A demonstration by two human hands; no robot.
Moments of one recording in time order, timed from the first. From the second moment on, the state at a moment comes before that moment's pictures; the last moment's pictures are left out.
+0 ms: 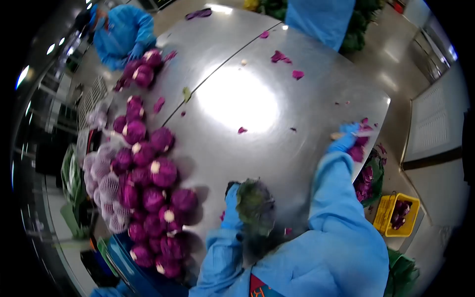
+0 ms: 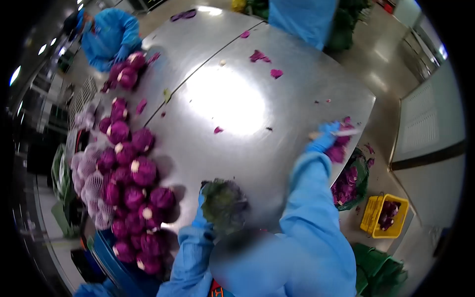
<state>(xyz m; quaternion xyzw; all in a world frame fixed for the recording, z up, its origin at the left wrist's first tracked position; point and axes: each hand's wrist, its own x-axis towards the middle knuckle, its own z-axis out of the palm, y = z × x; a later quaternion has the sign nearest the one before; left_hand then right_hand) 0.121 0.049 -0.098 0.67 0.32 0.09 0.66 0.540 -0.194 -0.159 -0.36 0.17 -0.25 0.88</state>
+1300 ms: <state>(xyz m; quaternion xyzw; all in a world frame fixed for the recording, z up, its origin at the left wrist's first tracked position) 0.139 0.034 -0.035 0.80 0.44 -0.08 0.39 0.256 -0.067 0.013 -0.81 -0.43 -0.02 0.39</state>
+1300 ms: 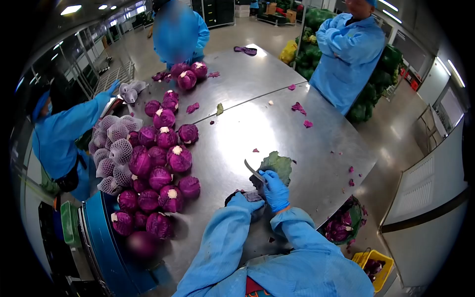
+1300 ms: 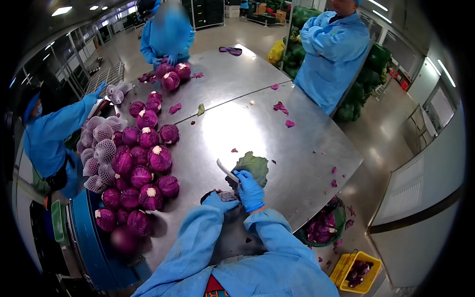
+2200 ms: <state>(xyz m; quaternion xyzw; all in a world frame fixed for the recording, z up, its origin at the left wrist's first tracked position) 0.116 -0.055 0.012 0.91 0.35 -0.03 0.24 0.264 -0.094 -0.013 -0.77 -0.41 0.35 0.34</state>
